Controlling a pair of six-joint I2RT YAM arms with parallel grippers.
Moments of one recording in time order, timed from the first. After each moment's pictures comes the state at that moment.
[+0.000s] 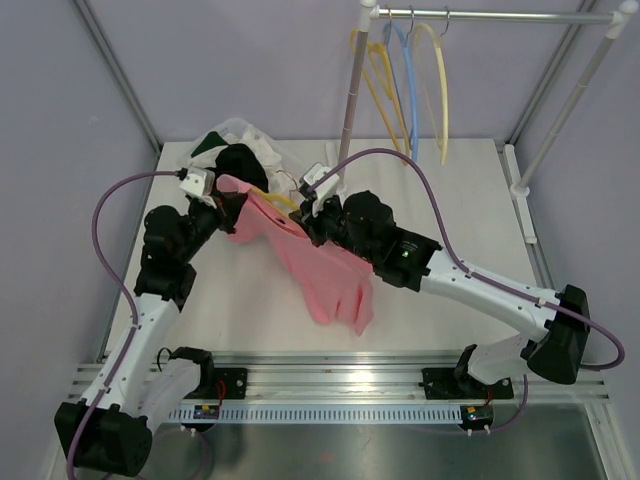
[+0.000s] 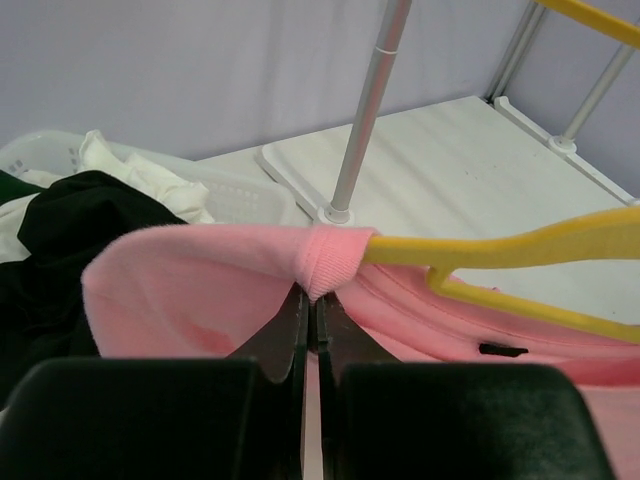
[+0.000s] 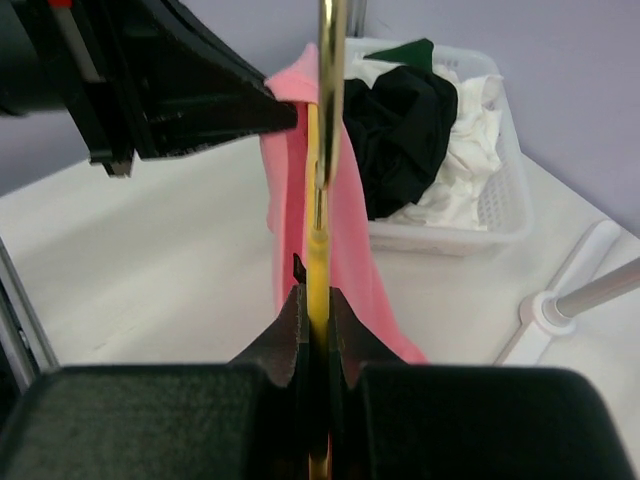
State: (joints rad) left arm -0.15 0.86 0.72 0.16 0.39 -0.13; right arm 1.01 1.38 1.26 0.01 0.12 -0.02
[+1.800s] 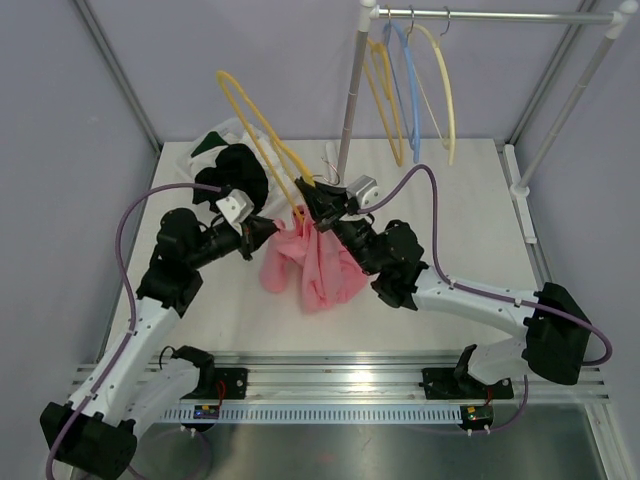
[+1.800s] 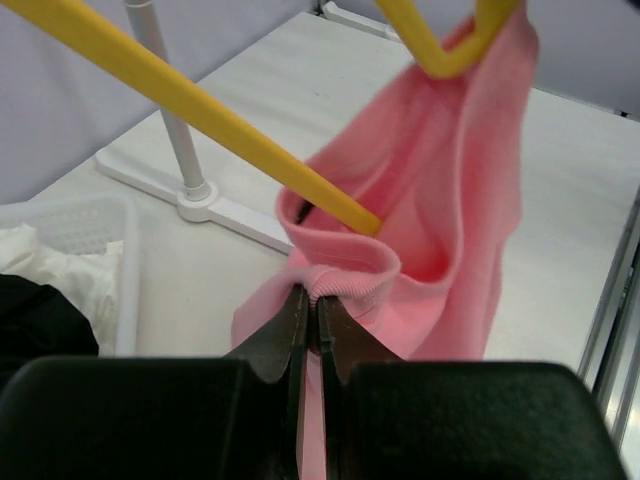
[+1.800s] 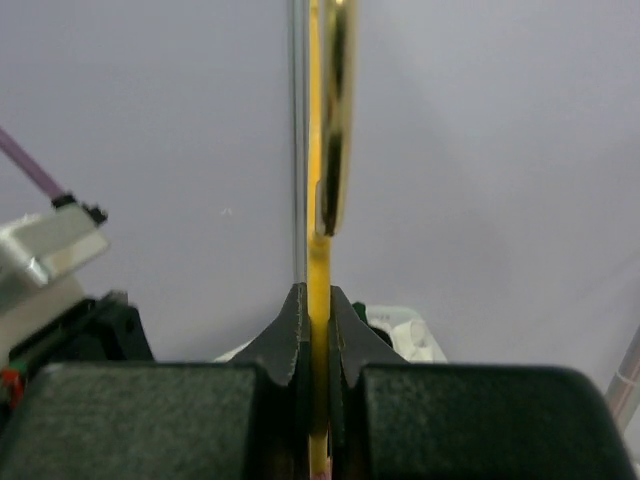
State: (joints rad) left arm -0.30 0.84 0.77 -0.04 0.65 0.08; right arm 1.02 1.37 0.95 0.96 0.23 -0.13
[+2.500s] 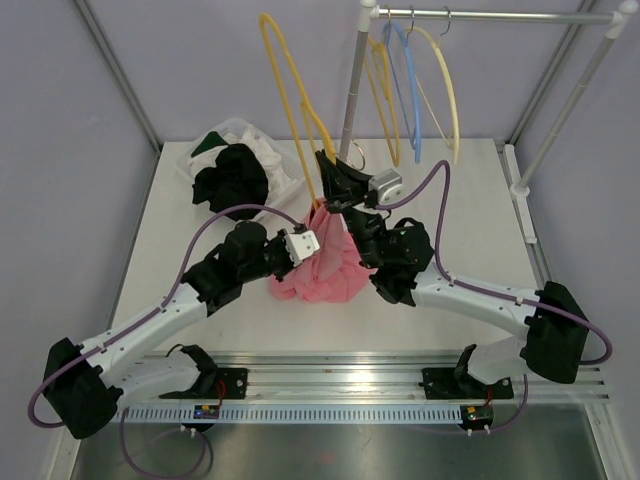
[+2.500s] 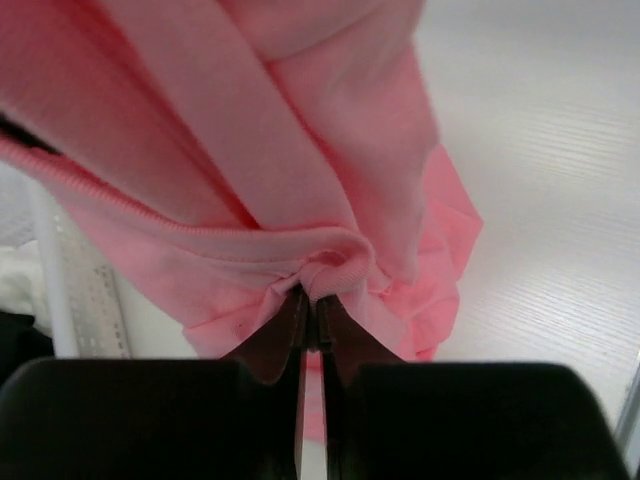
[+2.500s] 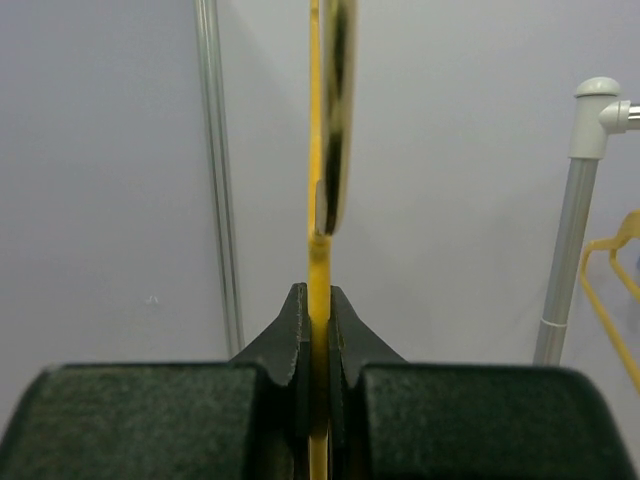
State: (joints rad) left arm -0.72 1.03 0.76 -0.19 0.25 0.45; right arm 1.02 1.42 1.02 1.17 0.38 -0.27
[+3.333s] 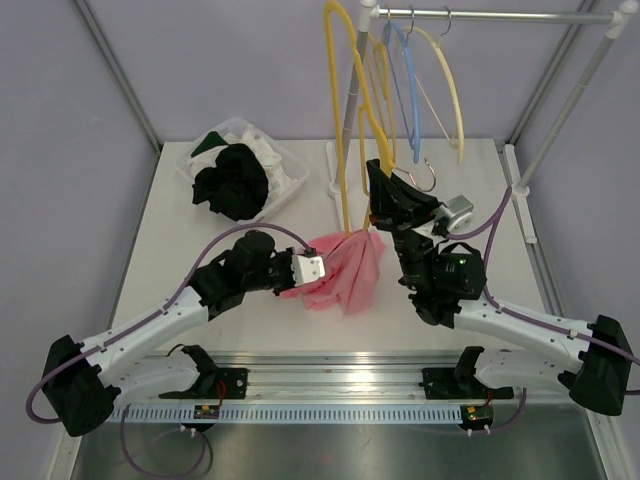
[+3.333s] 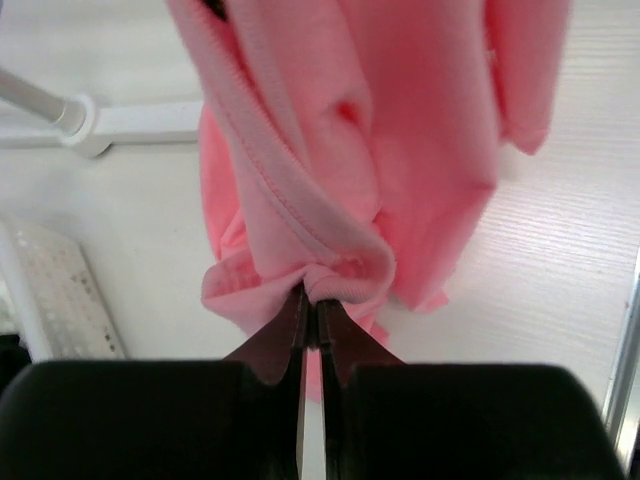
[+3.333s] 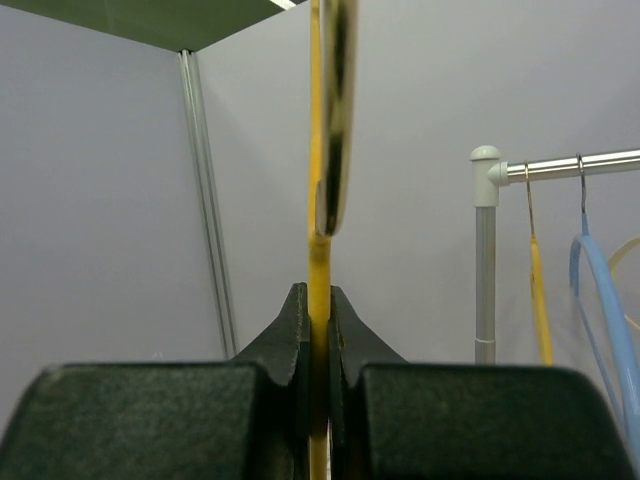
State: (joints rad) left arm -0.77 1.02 0.73 -0.29 0.26 0.60; right arm 1.02 1.11 0.84 1.17 0.42 -0.26
